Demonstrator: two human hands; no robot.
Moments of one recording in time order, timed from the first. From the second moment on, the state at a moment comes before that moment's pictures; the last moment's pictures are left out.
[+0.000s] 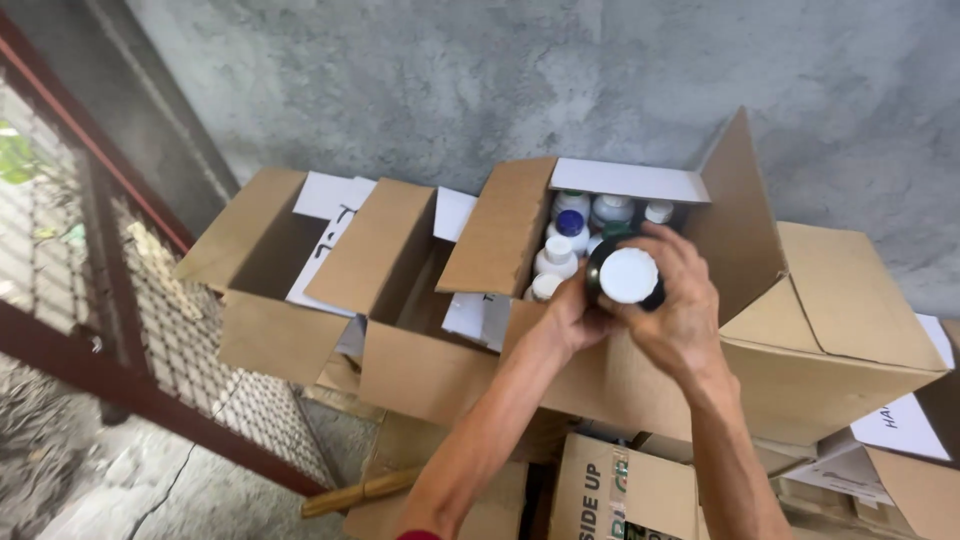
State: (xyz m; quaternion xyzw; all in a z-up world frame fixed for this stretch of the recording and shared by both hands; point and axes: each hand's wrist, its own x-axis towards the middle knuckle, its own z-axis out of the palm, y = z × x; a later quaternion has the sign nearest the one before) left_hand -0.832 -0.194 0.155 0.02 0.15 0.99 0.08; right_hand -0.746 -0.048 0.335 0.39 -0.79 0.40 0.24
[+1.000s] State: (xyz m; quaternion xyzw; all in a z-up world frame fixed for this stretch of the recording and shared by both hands) left_hand -0.989 -0.106 0.144 -0.19 0.24 0.95 0.00; right_hand -1.054 -0.048 0.130 0.13 -0.96 0.22 0.07
